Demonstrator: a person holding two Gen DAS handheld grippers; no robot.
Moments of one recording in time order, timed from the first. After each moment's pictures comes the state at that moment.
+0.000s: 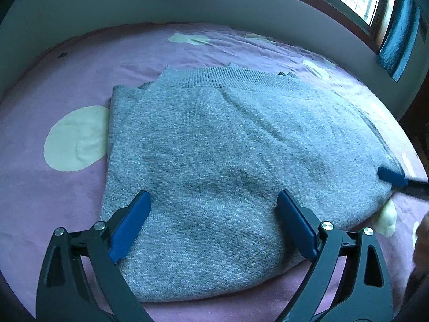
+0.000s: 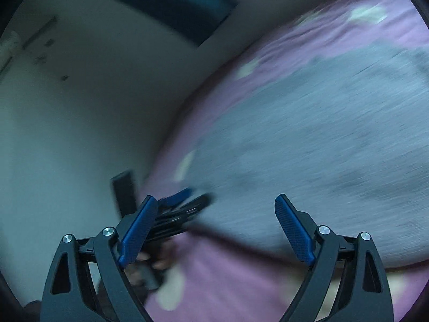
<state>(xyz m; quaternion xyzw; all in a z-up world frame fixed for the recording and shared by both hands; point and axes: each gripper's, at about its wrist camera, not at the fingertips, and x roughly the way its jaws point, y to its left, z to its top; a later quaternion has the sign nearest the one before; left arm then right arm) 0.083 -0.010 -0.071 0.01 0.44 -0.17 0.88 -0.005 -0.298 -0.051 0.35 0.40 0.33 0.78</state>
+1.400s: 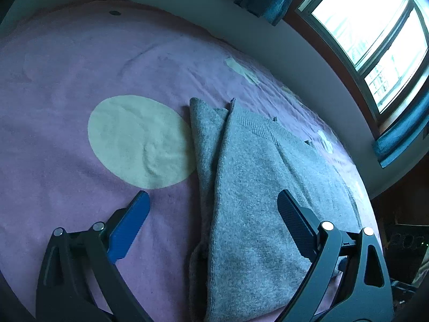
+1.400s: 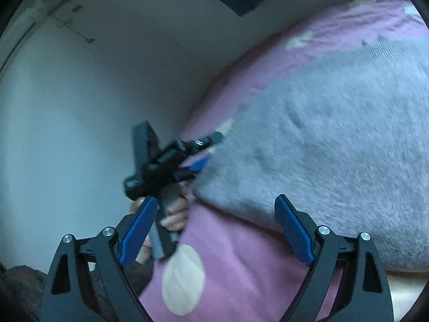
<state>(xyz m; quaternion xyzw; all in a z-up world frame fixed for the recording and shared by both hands) 0.115 0.095 -0.075 -0.20 0.41 -0.16 0.87 -0.018 -0.243 -0.047 0.30 0.39 0.41 0.77</state>
